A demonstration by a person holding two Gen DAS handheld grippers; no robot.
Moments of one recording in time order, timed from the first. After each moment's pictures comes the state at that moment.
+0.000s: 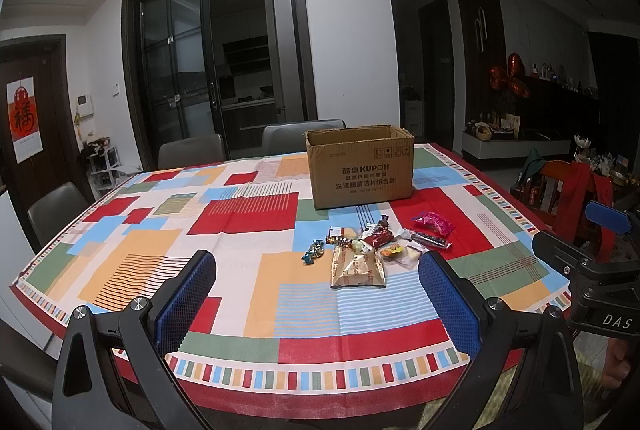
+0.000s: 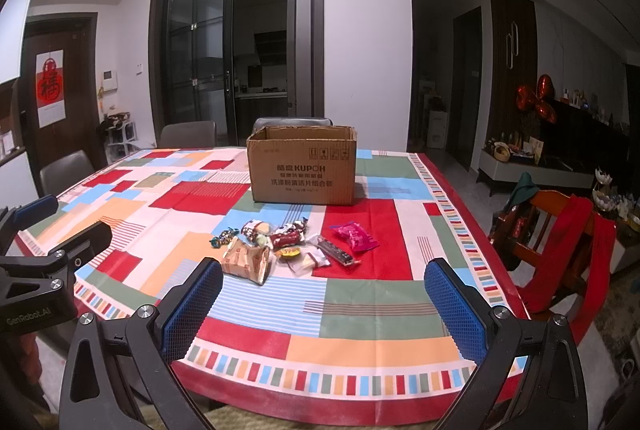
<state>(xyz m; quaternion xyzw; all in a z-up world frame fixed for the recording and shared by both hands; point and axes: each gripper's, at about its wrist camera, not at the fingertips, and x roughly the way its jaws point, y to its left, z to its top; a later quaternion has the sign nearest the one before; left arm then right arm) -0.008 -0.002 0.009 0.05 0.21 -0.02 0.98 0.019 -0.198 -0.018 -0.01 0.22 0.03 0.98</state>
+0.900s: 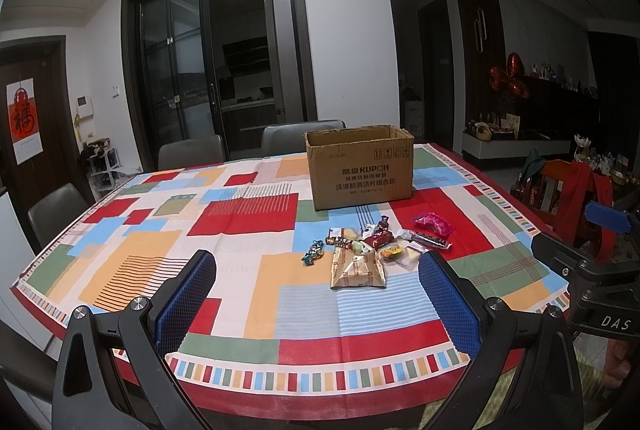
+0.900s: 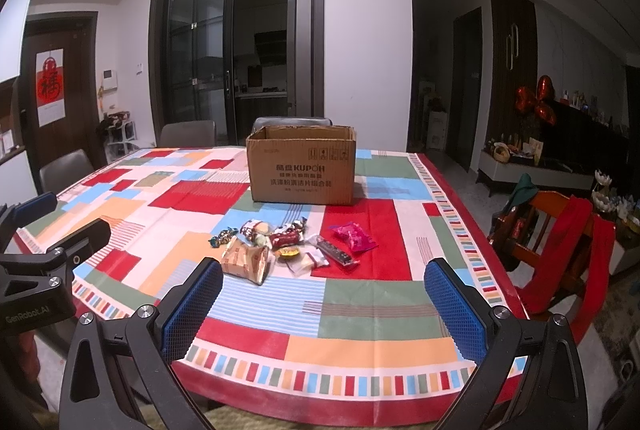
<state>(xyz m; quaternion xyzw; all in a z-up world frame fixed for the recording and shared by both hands) -0.009 -0.003 0.011 0.05 0.21 -0.02 0.98 0.019 -0.196 -0.012 -0.01 0.22 0.03 0.97</state>
